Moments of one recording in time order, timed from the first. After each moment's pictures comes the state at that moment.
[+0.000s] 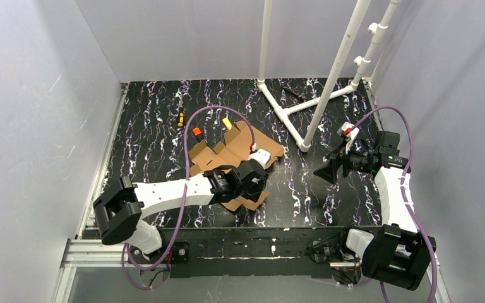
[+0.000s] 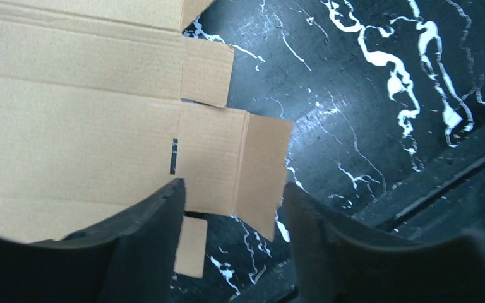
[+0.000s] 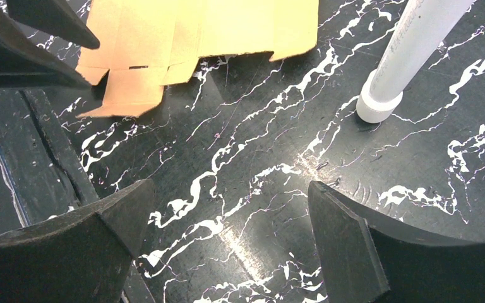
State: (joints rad) left arm -1.11 1.48 0.97 -0.36 -0.29 -0.43; right arm -0.25 1.08 0.79 -0.74 -1.09 -0.74
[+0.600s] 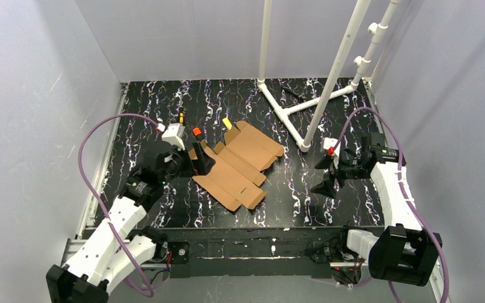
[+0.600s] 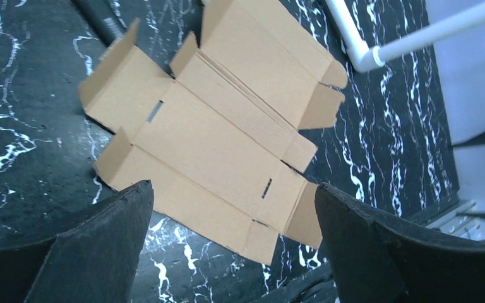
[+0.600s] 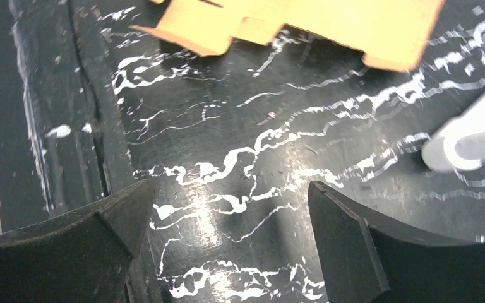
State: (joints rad) left arm -0.37 0.80 0.71 -0.41 0.16 -0.48; right arm -0.08 1.11 0.87 -1.16 -1.05 -1.33
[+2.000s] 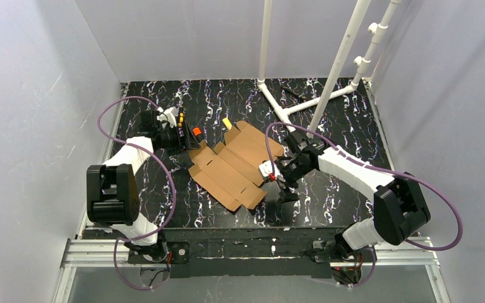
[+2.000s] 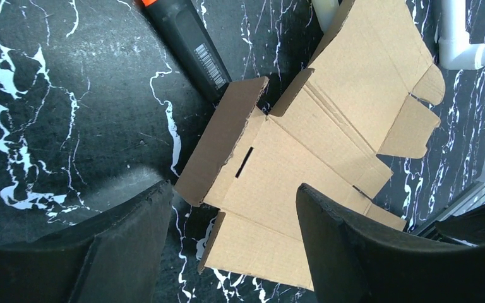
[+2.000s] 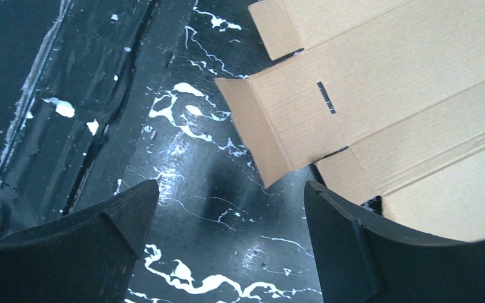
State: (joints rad) left arm 0.01 1.58 0.98 -0.34 0.57 -0.23; right arm 0.61 1.44 0.98 -0.86 -0.87 -1.30
